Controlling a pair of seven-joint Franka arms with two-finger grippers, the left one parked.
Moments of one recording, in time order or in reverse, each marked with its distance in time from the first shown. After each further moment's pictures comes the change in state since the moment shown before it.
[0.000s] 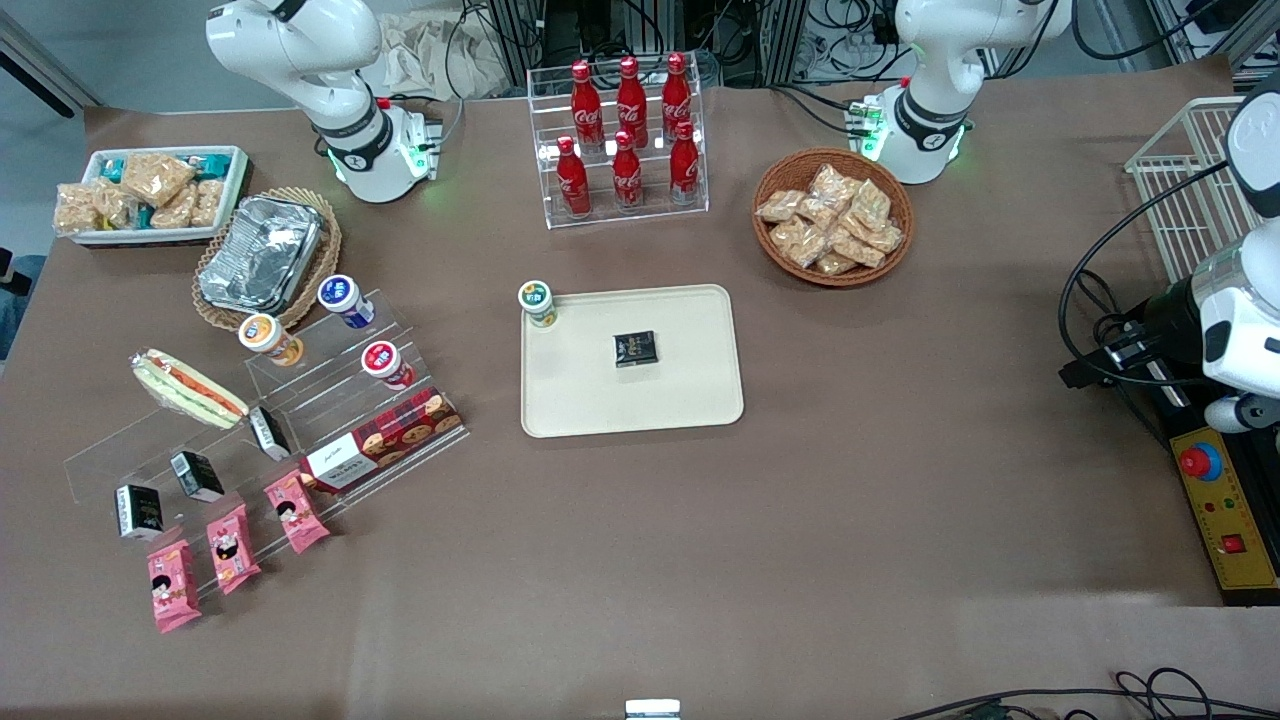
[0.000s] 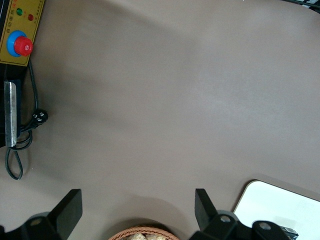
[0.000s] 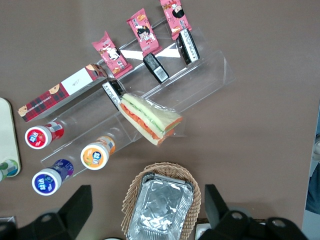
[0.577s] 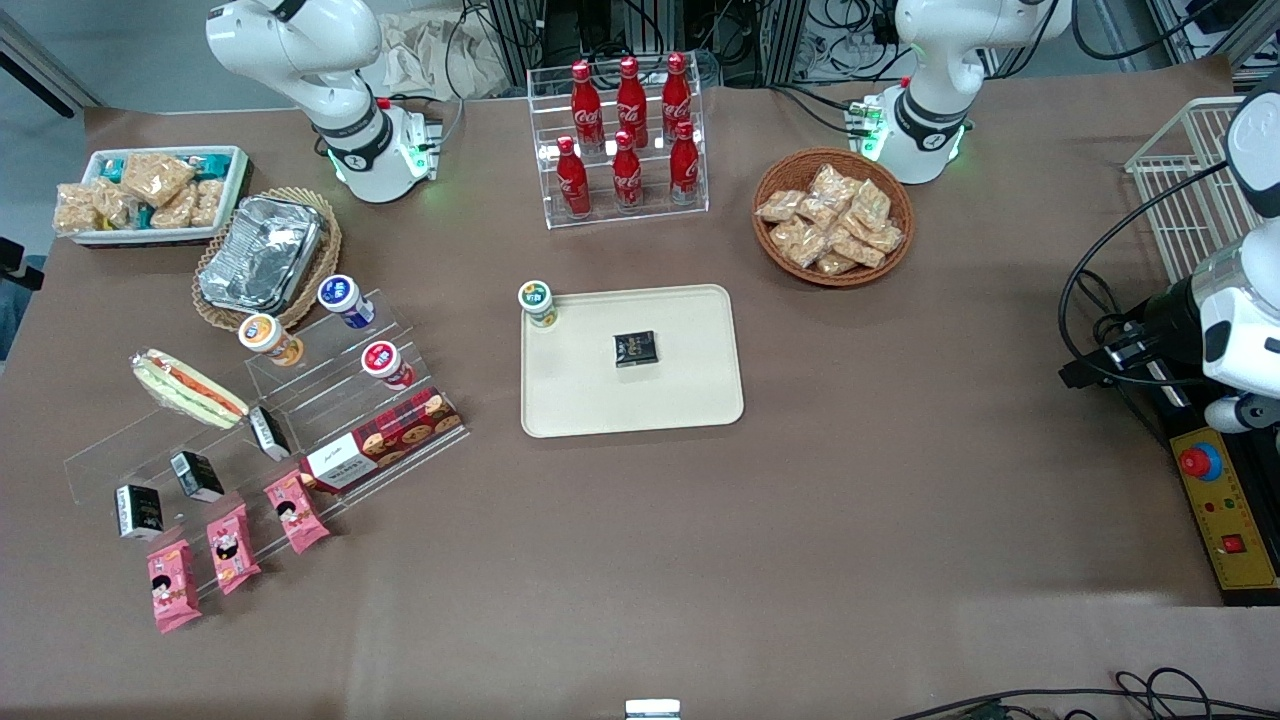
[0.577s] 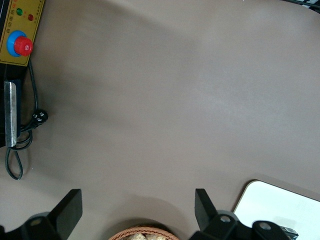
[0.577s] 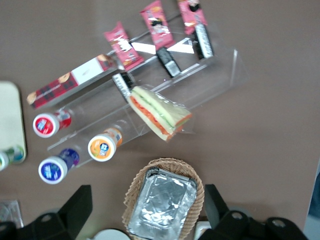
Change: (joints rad) arm 0.005 -0.001 0.013 -0.004 0.018 -0.027 -0.124
